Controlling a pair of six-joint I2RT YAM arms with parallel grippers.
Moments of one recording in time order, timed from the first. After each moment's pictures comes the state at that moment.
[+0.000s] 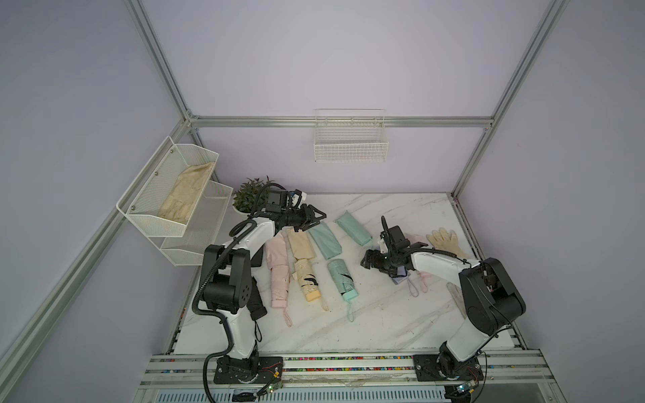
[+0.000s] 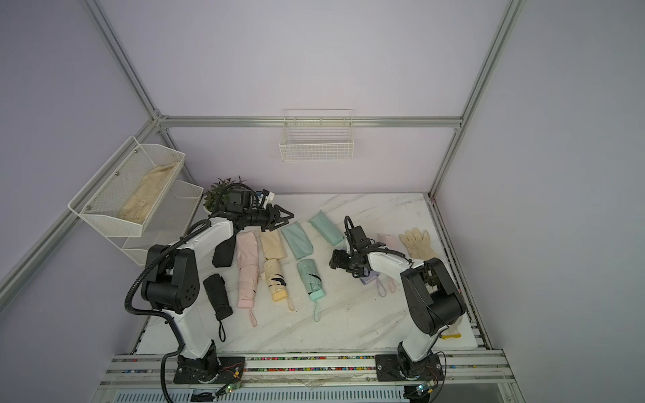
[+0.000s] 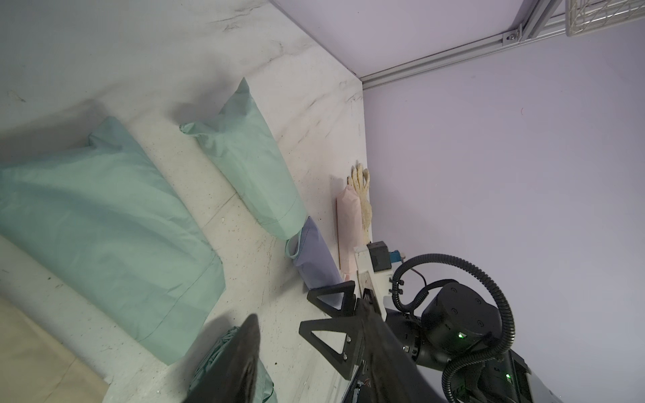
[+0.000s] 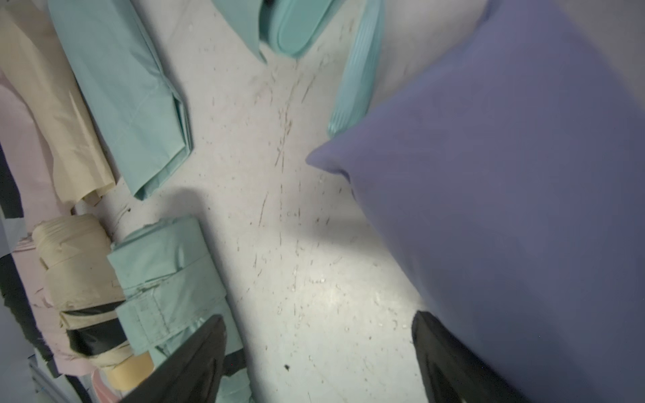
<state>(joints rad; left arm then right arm) -0.18 1.88 1.43 -0.23 0.83 -0.71 0.41 1.70 1.01 -0.37 -0.19 0.58</state>
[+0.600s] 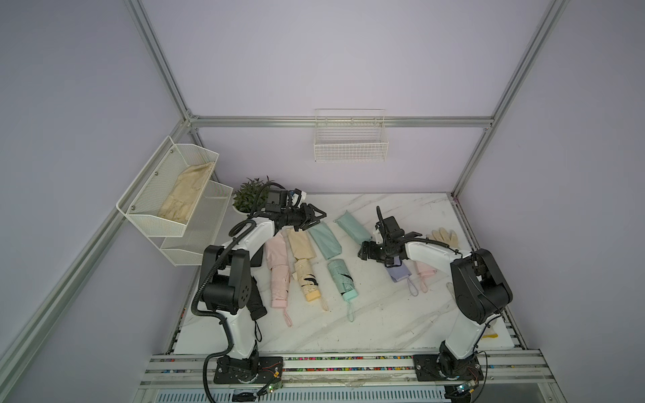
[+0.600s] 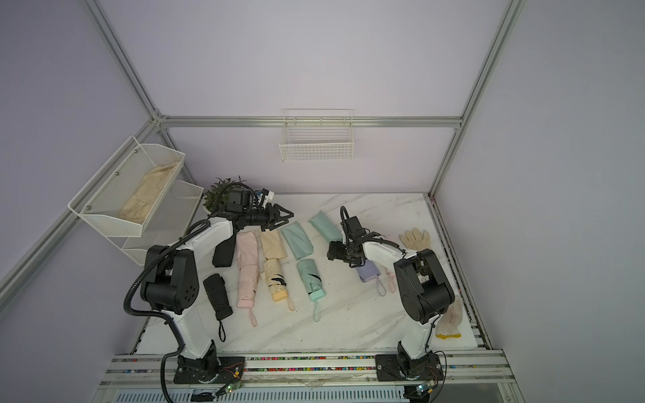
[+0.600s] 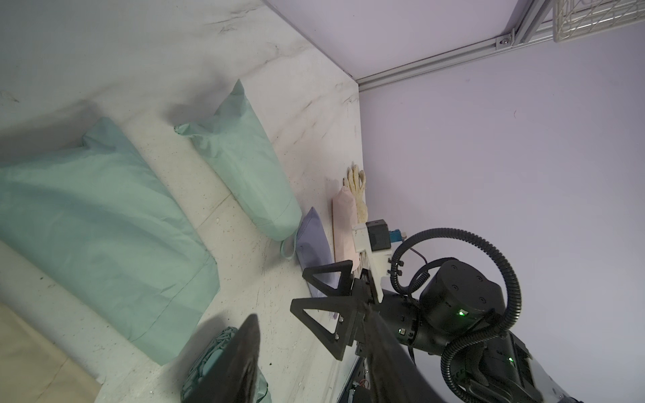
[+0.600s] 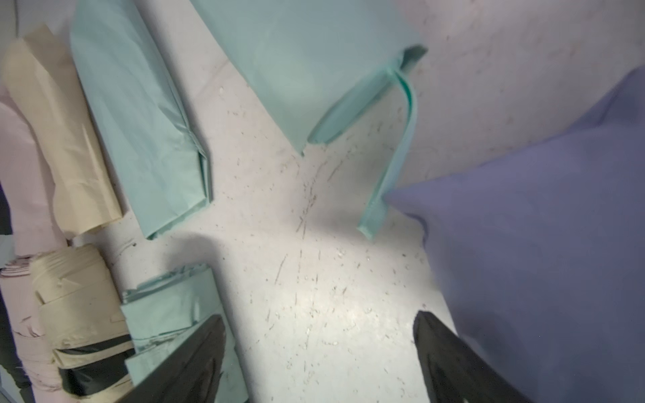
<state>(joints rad) -0.18 1.87 1.43 -0.22 0.83 -0.73 0.41 1.79 1.12 -0.41 -0.20 0.51</state>
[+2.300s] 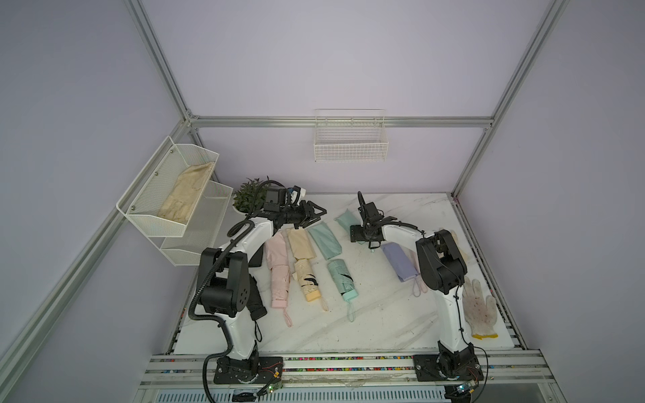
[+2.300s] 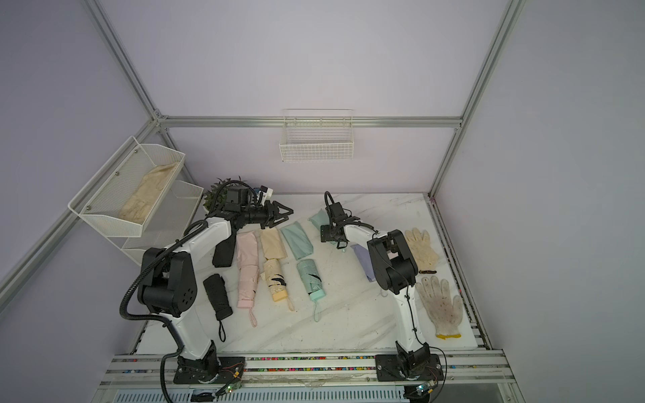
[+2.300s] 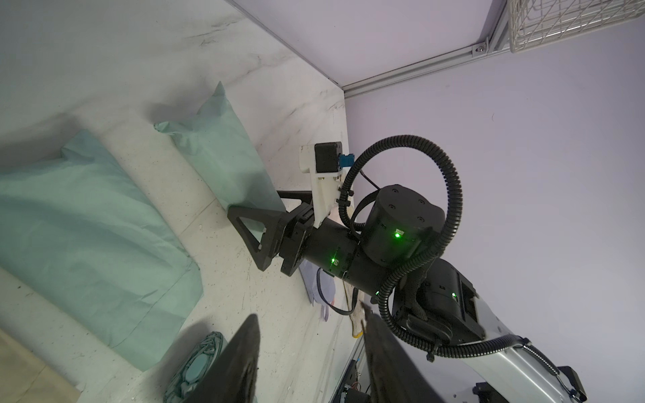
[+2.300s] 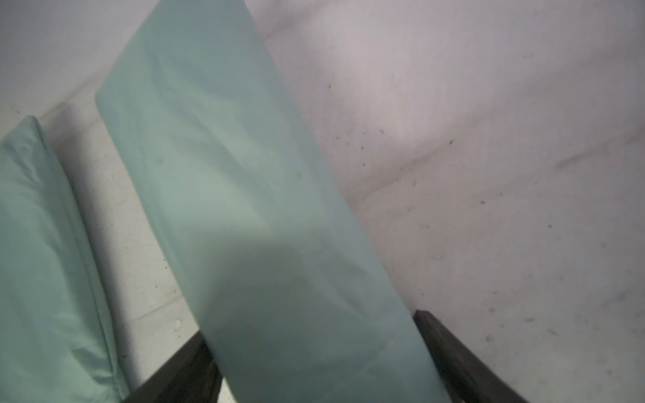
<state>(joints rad) -0.18 1.84 1.43 -0.19 0.85 -0.76 0.44 2.18 1.57 -0.37 0.06 0.35</state>
